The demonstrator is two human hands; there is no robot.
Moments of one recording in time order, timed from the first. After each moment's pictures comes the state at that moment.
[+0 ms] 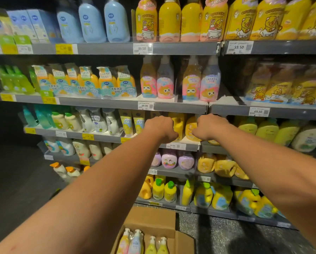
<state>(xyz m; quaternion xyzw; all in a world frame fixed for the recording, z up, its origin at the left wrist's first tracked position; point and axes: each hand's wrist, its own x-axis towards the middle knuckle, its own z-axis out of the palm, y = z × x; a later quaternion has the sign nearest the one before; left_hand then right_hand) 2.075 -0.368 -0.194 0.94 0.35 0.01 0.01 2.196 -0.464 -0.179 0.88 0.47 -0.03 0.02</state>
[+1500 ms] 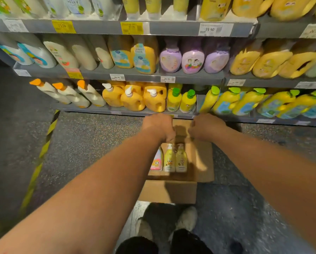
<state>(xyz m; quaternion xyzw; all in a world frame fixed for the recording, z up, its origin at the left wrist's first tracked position) 1.929 -0.339 -0.499 0.92 0.33 -0.21 0.12 2.042 -0.427 -0.505 0.86 0.40 -0.30 0.07</state>
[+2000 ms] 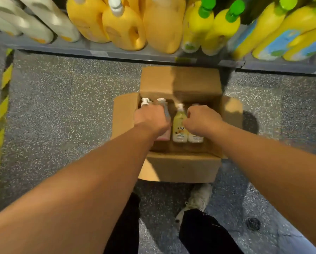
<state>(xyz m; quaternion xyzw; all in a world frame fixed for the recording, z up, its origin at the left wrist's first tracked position) 1.876 -0.291 -0.782 0.85 0.41 -0.25 0.20 1.984 -0.376 -0.782 0.84 0.36 -0.40 0.07</state>
